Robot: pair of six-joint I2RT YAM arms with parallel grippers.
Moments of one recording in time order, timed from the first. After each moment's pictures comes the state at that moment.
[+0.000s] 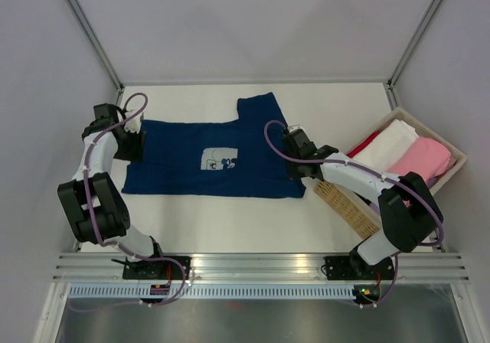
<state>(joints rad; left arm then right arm) 0.27 1.56 1.21 -0.72 0.08 0.44 0.61 1.54 0.99 -0.44 0.21 0.35</state>
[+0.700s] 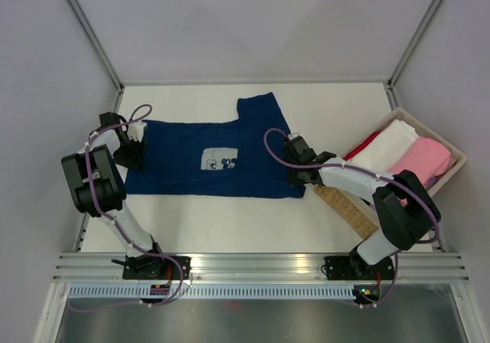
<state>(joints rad) 0.35 1.85 1.21 -0.61 0.10 0.59 0.61 1.56 0.90 -0.38 0.17 0.36</state>
